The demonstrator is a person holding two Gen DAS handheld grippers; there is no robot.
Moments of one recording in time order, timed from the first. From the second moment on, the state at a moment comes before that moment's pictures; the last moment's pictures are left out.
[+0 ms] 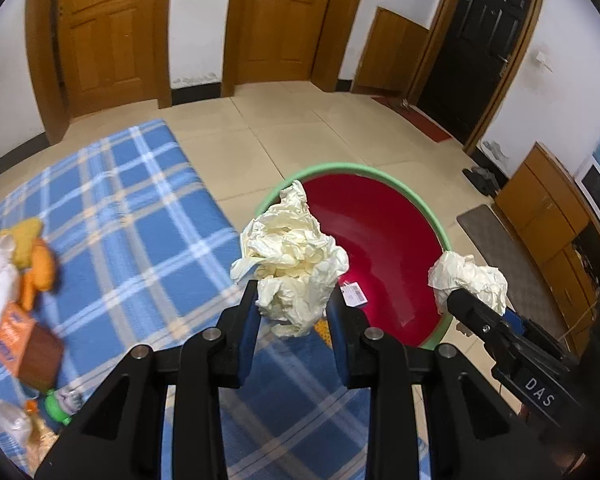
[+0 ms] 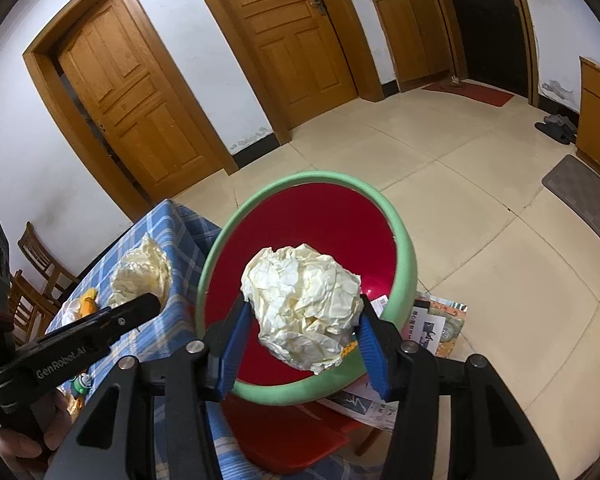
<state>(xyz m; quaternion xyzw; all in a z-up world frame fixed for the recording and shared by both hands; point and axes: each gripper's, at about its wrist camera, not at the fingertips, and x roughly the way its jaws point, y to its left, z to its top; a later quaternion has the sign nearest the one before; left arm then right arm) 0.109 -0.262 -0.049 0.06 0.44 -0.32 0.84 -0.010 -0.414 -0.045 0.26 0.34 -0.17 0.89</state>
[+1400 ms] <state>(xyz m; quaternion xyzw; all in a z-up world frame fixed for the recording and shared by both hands) 0.106 -0.231 -0.053 0.04 0.44 -0.26 0.86 0.015 -0.411 -0.044 0.23 0.34 -0.16 0.90</state>
